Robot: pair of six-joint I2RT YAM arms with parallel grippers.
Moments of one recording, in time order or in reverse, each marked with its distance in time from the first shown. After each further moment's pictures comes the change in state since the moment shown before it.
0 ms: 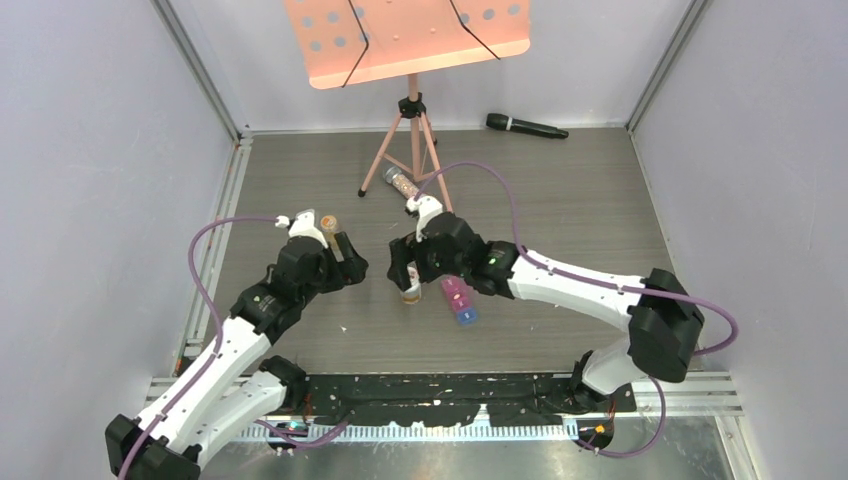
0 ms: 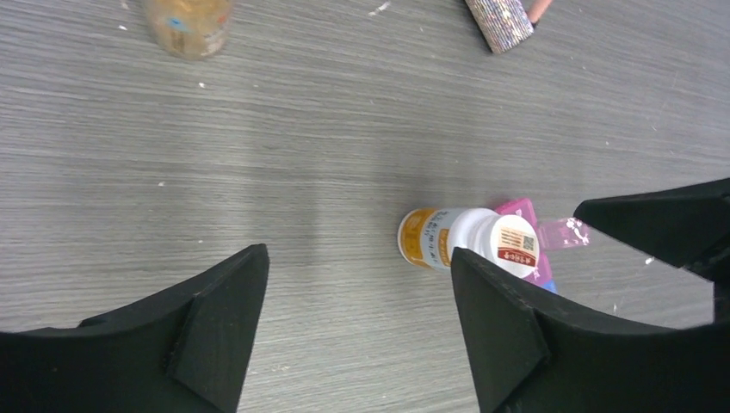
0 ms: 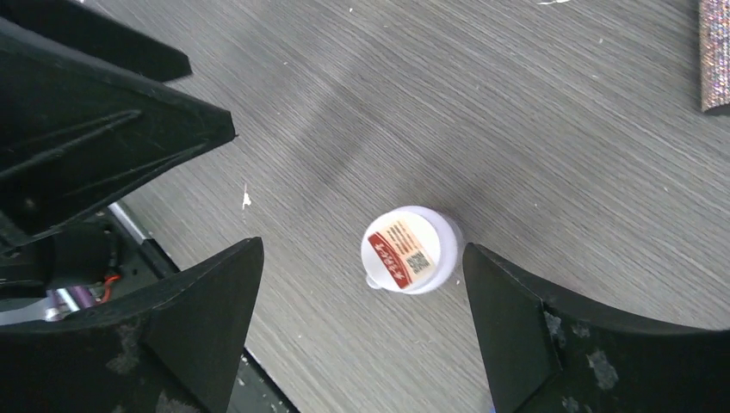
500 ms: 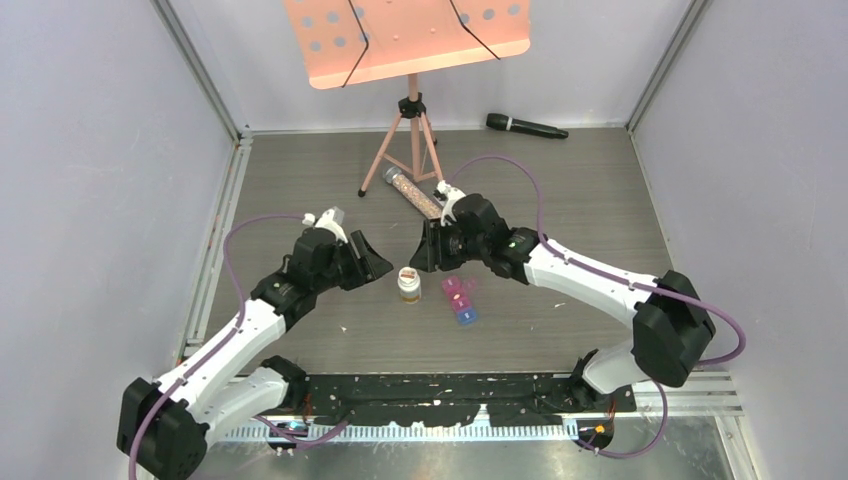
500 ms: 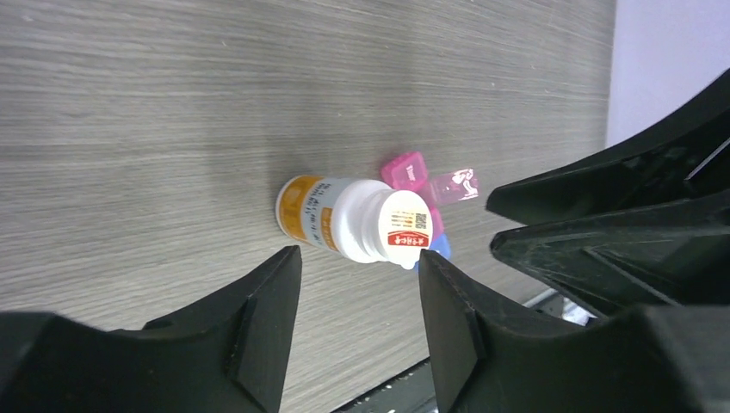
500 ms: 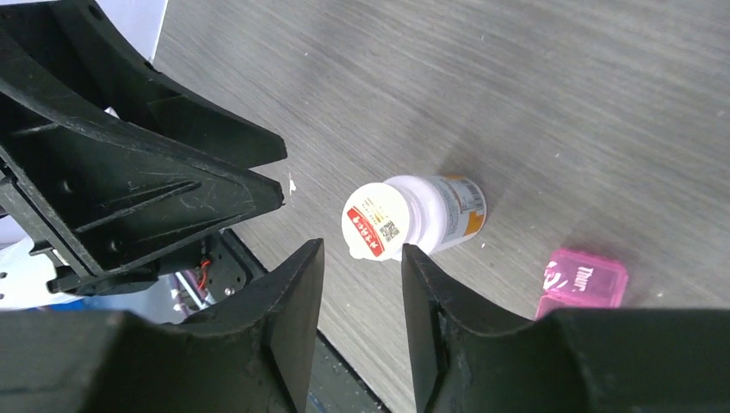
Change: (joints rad) left arm 0.003 0.168 -0.022 0.202 0.309 -0.156; right arm -0.198 -0.065 -0.037 -0.046 -0.284 0.179
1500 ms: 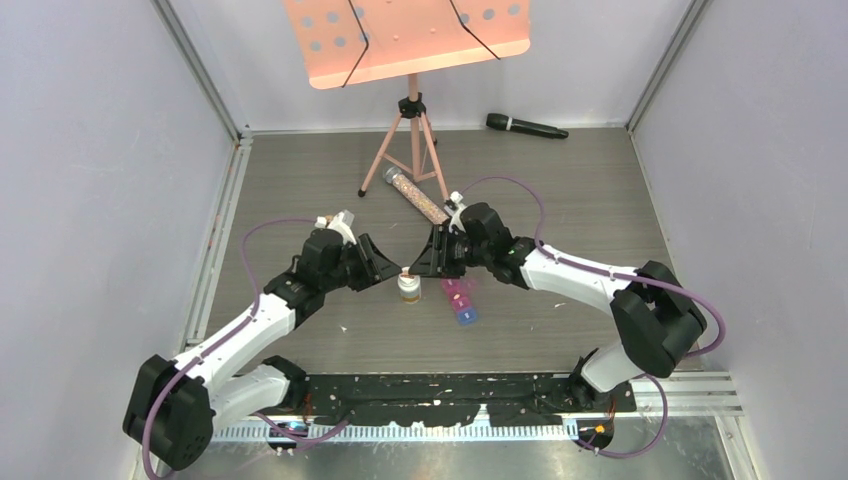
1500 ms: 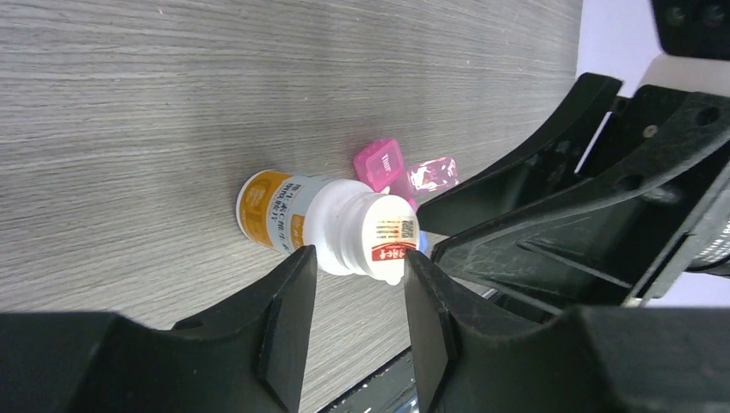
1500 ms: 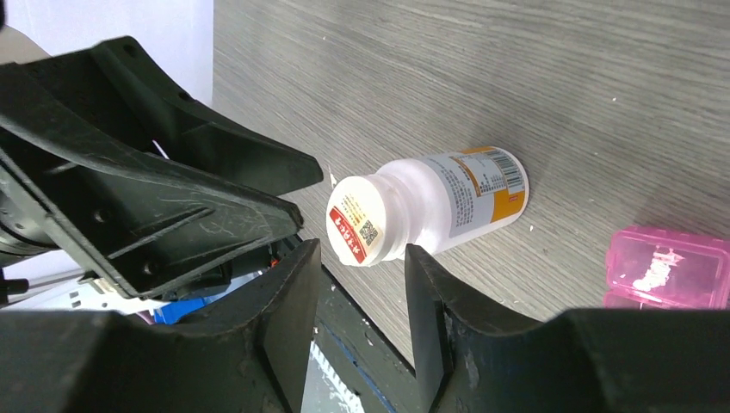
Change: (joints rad) left arm 0.000 0.096 -0.074 0.191 0.120 -0.079; right arm -0.068 0.061 -0.157 0.214 -0.179 0.274
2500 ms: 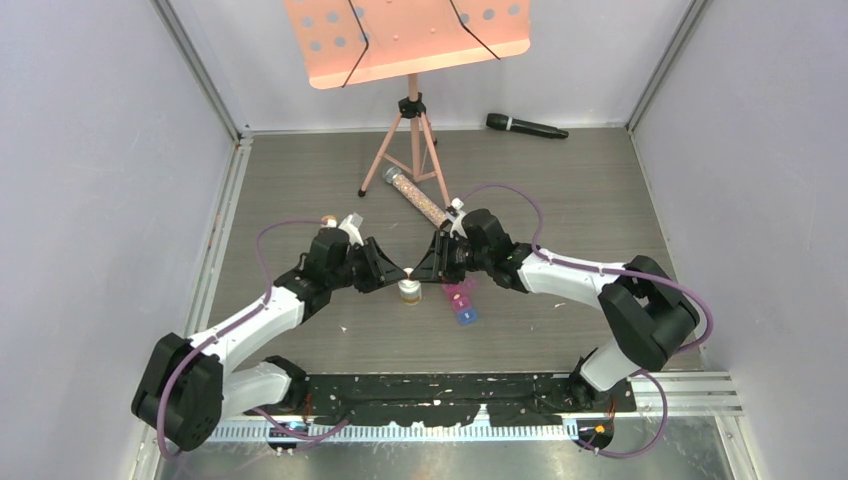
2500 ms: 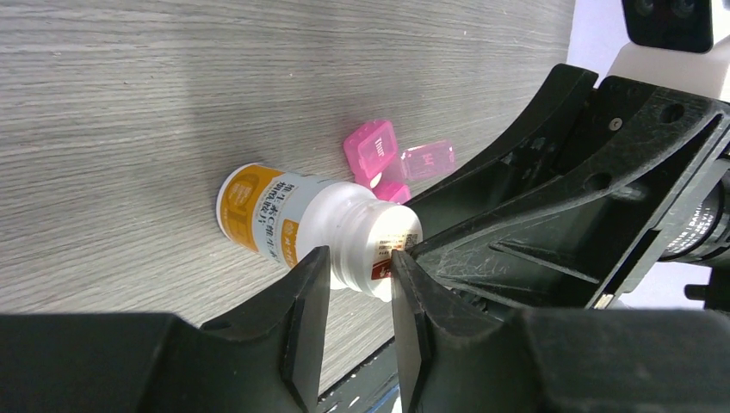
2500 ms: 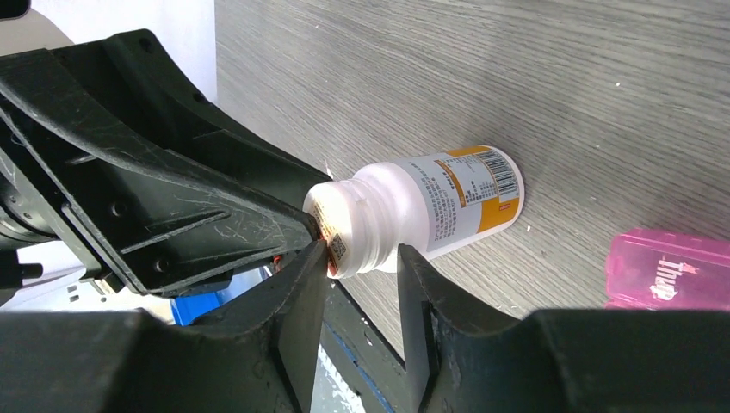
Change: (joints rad) left arm 0.000 0.105 -0.012 0.075 0.090 -0.025; right arm -0.011 0.039 -0.062 0.105 -0.044 0.037
